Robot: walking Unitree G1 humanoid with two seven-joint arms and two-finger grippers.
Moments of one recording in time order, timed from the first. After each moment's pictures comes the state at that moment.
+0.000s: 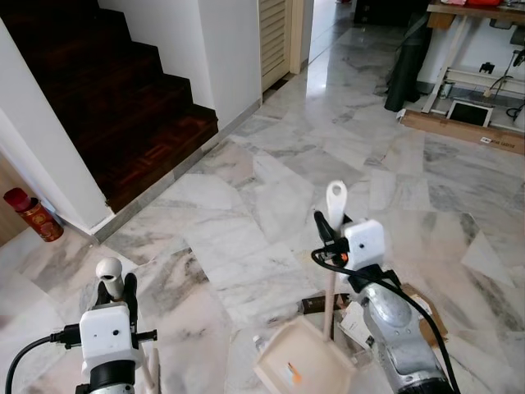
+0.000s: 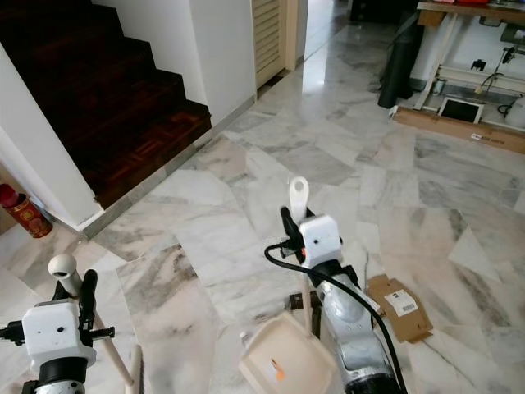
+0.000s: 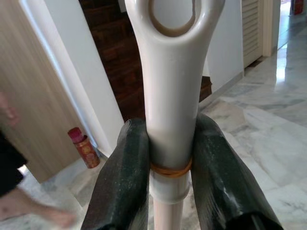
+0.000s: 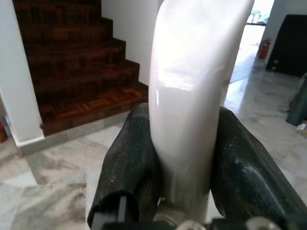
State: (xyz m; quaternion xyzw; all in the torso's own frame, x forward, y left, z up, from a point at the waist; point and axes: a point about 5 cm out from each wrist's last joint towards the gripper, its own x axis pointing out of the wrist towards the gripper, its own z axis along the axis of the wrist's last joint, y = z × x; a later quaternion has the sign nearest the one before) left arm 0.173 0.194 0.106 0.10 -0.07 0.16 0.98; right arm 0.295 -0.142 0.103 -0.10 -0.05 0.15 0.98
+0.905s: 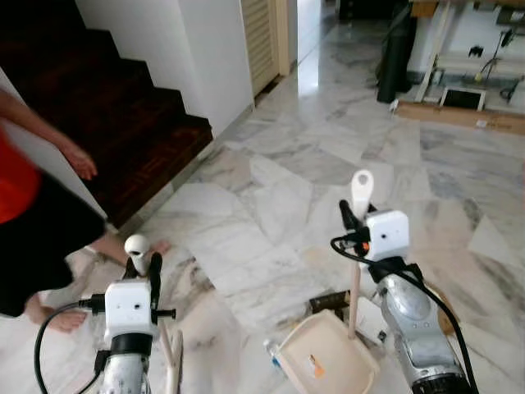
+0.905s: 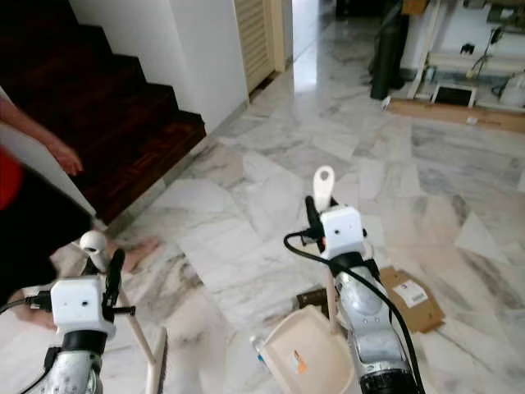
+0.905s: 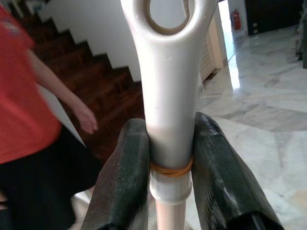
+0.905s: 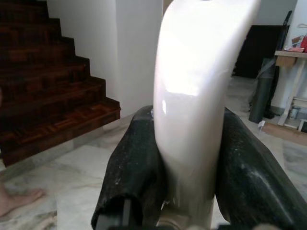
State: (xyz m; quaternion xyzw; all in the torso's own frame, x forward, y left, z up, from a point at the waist) left arm 0.215 0.187 0.112 0.11 -0.10 0.07 0.99; right arm 0.301 -0.158 0.122 -0.10 -0.08 0.08 0.99
